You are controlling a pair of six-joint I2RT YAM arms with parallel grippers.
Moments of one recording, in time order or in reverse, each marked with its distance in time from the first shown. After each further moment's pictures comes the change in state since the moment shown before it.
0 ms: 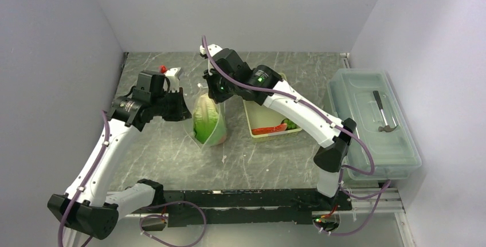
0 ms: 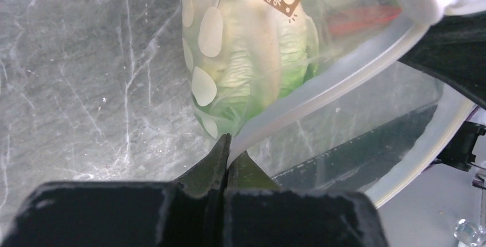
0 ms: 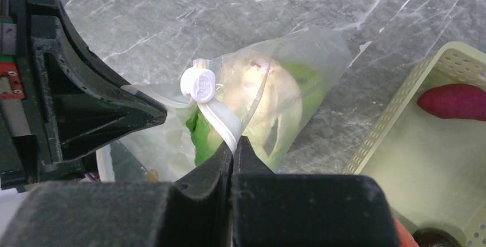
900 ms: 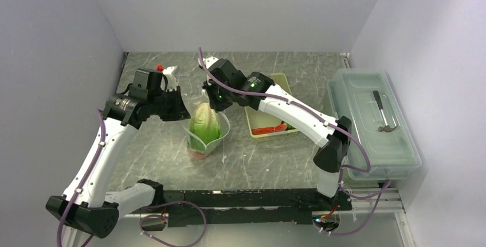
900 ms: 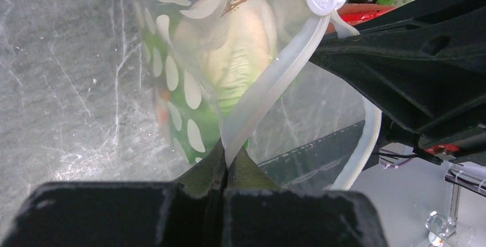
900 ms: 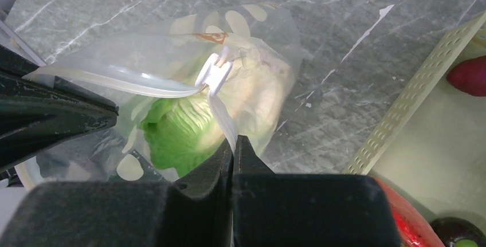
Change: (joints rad) left arm 0.000 0.011 0.088 -0.106 0.003 -0.051; right arm 0.009 0.002 -0.126 0.025 -0.022 0.023
